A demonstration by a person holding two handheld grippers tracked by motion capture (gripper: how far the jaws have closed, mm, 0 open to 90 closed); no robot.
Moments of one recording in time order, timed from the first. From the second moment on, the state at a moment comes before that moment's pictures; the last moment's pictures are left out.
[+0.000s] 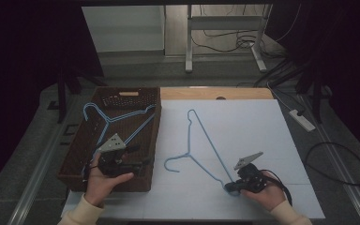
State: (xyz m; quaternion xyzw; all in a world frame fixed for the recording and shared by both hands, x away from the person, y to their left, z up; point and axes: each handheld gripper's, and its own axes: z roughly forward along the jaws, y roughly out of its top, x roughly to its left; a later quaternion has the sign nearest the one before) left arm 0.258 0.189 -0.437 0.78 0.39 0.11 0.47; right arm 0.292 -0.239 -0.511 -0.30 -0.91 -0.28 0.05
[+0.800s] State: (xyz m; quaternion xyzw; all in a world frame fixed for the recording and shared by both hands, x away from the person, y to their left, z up) left arm 0.257 0.192 -0.435 0.78 0.39 0.11 0.48; right arm 0.314 -0.204 -0.502 -0.29 -0.90 -0.34 0.02
